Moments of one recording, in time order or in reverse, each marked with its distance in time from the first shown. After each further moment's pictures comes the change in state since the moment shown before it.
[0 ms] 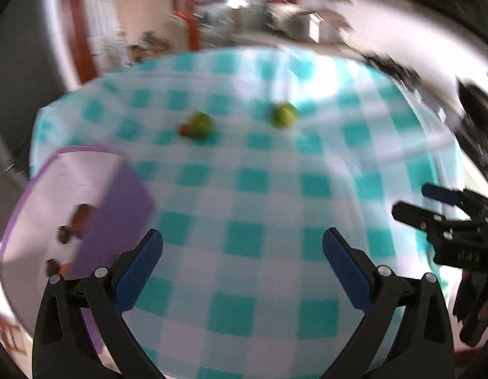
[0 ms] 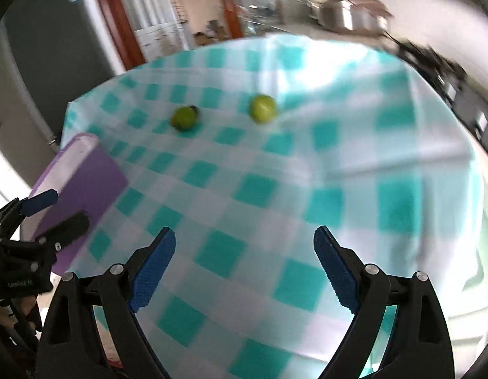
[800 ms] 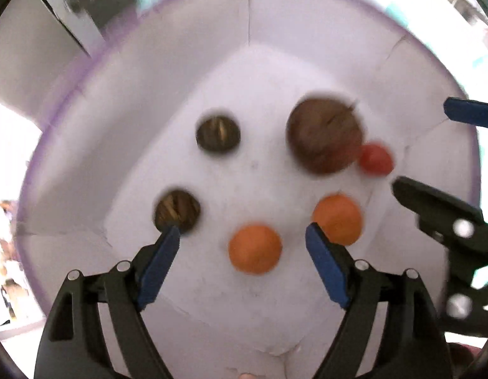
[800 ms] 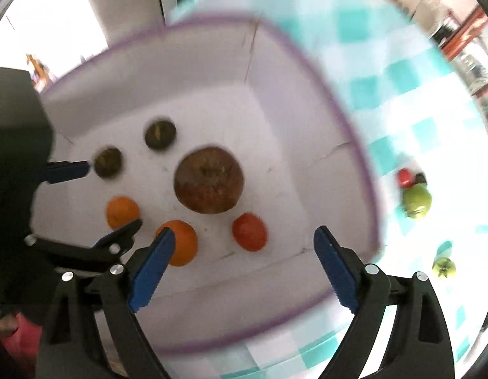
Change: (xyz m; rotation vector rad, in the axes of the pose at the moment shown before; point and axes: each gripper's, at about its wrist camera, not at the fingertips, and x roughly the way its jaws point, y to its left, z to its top) left arm 0.053 0.333 -0.050 -0.403 0.451 0.199; right arm 0.173 0.388 0.085 -0.811 0.384 0.106
